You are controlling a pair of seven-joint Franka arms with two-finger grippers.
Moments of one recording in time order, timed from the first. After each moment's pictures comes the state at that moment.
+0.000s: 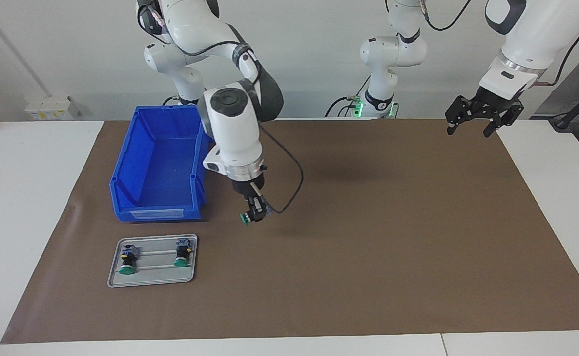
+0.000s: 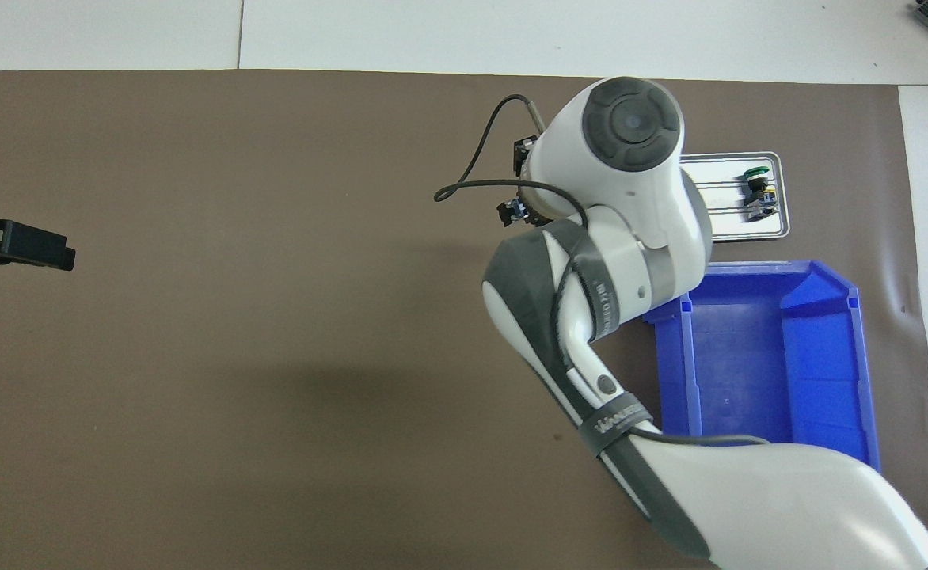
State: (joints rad) left arm -0.08 -0.03 0.05 -1.59 -0.03 1.58 0.11; right arm 0.58 0.46 -0.14 -1.43 0.03 2.03 1.74
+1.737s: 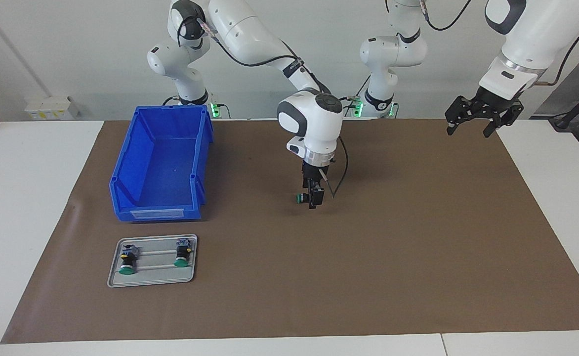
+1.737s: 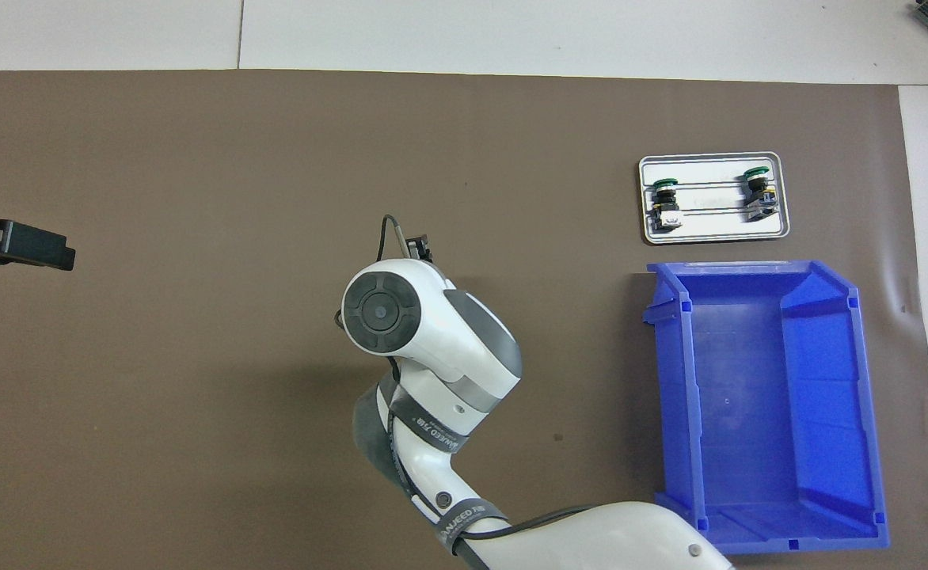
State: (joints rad) left arm -0.08 -0.03 0.05 -1.59 -0.03 1.58 0.11; right arm 0.81 0.51 -0.15 -1.55 -0.15 2.18 2.15
